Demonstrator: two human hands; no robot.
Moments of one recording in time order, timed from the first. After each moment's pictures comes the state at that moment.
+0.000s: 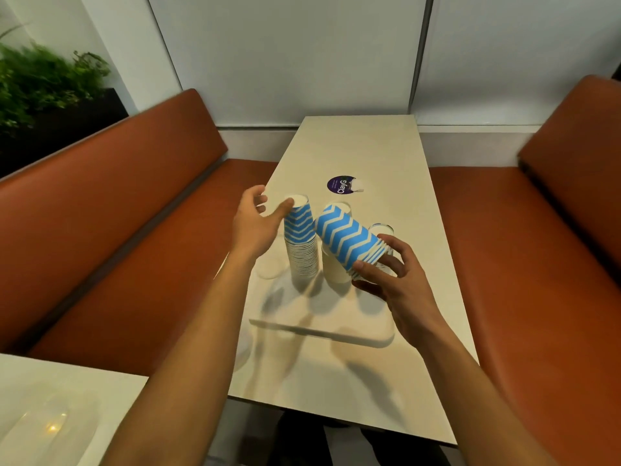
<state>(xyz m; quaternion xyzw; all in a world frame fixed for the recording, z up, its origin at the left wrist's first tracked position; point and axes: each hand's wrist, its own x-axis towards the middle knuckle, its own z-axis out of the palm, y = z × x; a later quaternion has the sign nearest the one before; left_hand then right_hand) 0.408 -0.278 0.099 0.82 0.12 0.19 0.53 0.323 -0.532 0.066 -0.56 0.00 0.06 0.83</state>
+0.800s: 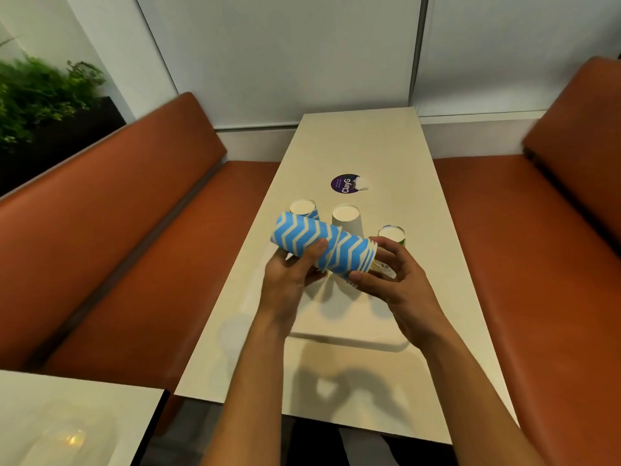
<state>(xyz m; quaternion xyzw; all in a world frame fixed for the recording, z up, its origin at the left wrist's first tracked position) 0.324 -0.328 0.095 0.62 0.08 0.03 0.78 0.329 -0.514 0.068 -0.60 -0.04 0.05 0.80</state>
